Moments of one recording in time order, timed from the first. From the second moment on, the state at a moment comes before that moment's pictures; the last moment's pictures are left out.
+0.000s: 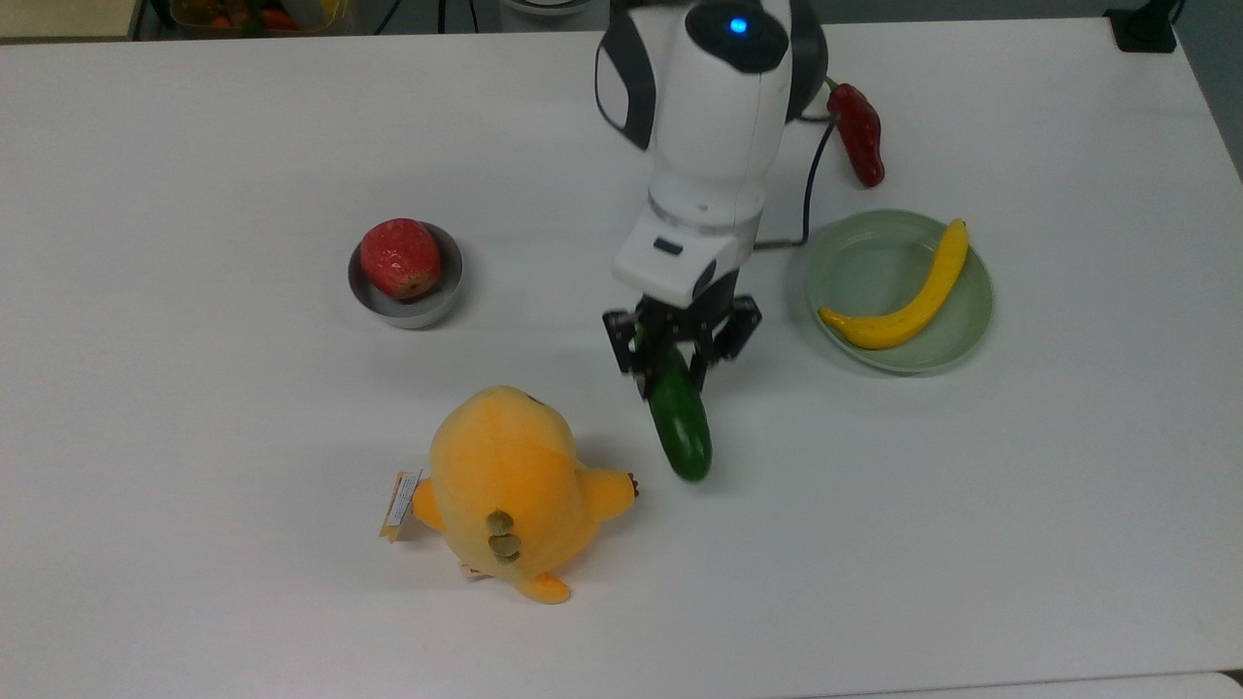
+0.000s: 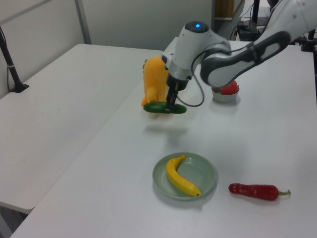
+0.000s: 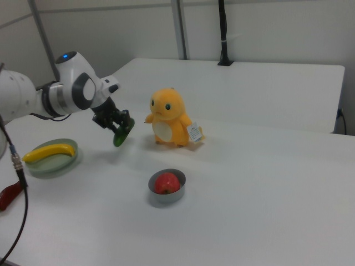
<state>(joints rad) 0.29 0.53 0.01 -1.53 -0.23 2.38 0.13</state>
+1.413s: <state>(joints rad) 0.13 0.18 0.01 -1.95 -0.23 2.10 0.06</state>
